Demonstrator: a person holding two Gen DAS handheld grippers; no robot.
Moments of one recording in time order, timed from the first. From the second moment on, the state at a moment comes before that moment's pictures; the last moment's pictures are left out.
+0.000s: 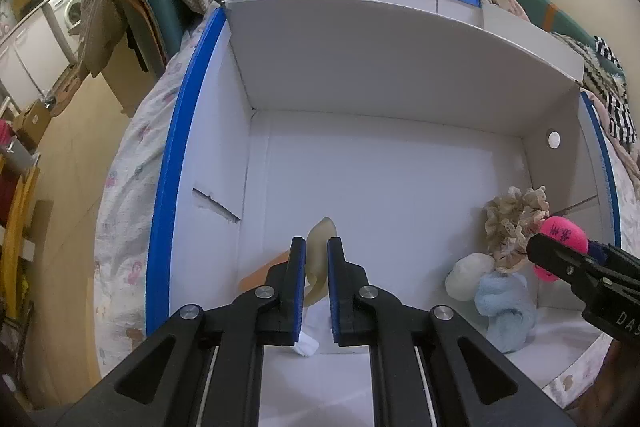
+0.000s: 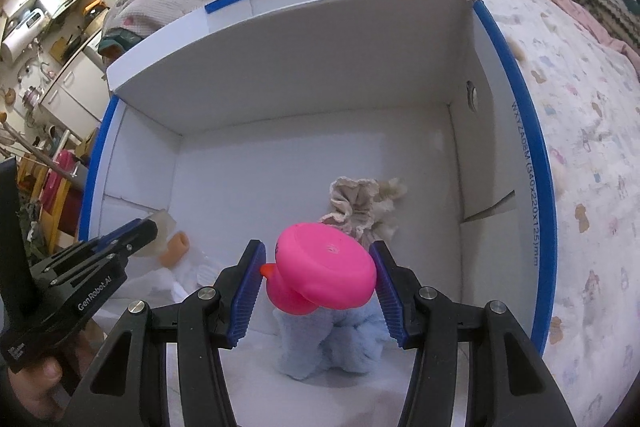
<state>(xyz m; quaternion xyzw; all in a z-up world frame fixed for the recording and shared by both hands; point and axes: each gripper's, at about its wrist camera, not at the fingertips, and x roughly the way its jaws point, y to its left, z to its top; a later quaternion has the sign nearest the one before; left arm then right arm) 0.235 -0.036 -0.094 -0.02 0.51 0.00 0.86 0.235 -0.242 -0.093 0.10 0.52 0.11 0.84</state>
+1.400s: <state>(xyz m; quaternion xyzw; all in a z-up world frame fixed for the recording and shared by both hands) 0.213 -0.038 -0.057 -0.01 0.47 0.00 0.88 0.220 -0.235 -0.068 0.11 0.47 0.13 0.87</state>
